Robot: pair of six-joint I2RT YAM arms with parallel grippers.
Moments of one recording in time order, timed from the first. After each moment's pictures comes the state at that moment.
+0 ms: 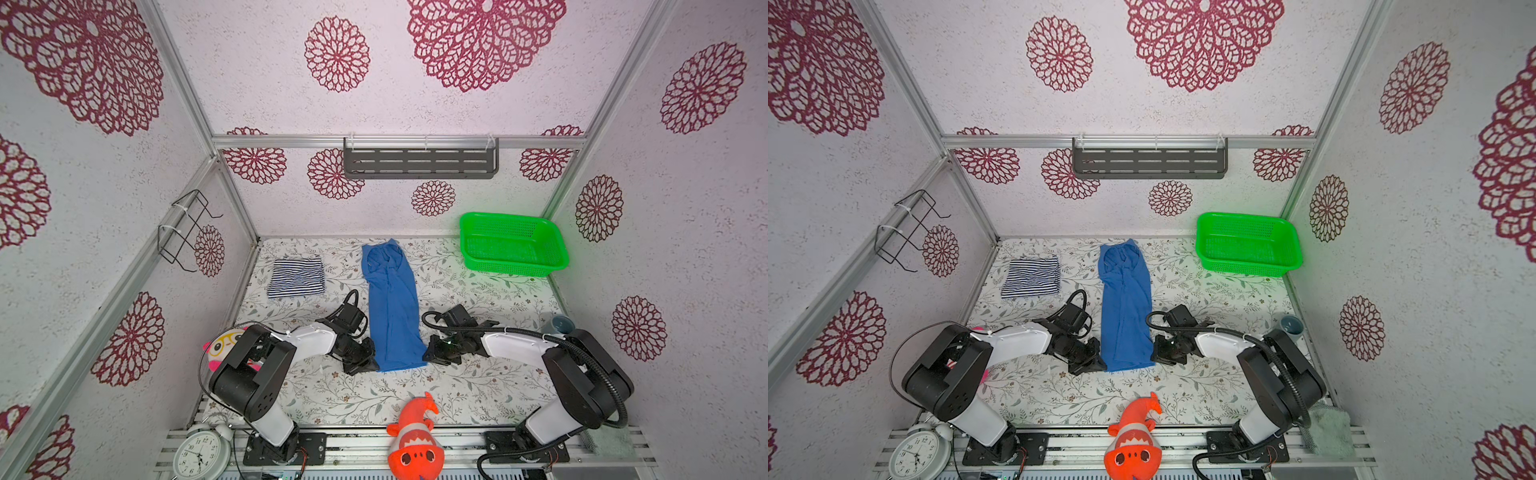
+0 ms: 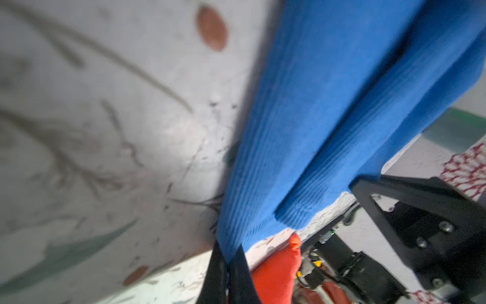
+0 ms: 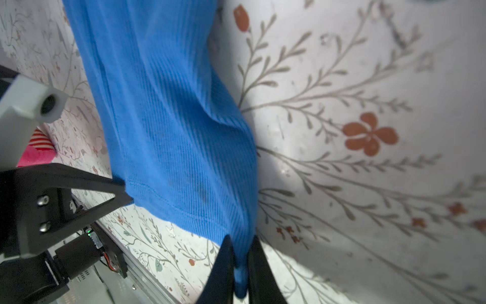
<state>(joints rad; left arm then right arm) -0.53 1.65 0.75 -0.40 0.55 -0.90 0.63 1.56 0.73 -0.30 -0.42 0.69</state>
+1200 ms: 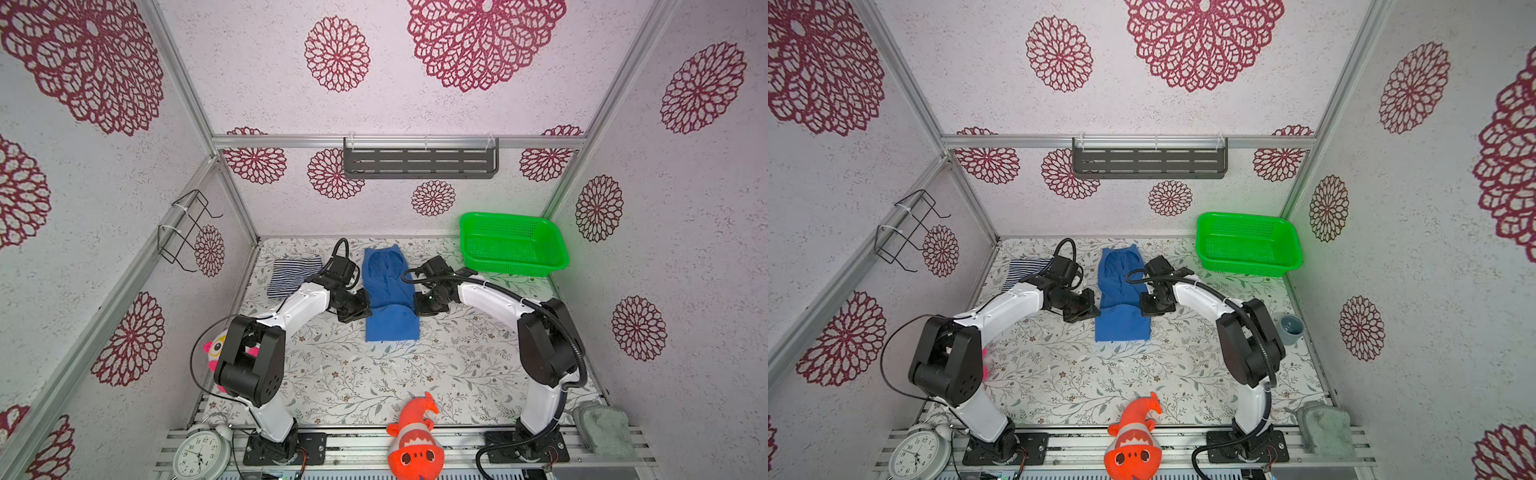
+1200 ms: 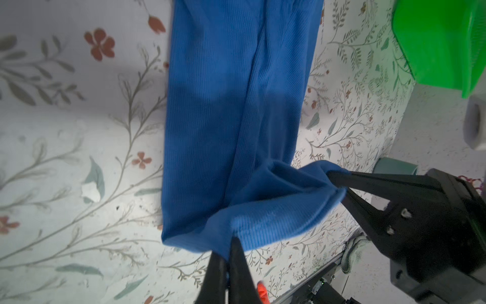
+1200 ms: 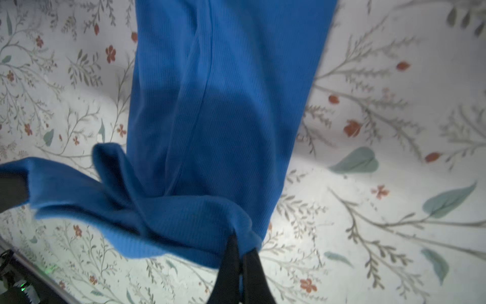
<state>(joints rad) -0.35 1.76 1.26 -0.64 0.41 -0.64 0.56 1.91 1.47 -0.71 -0.21 0.32</state>
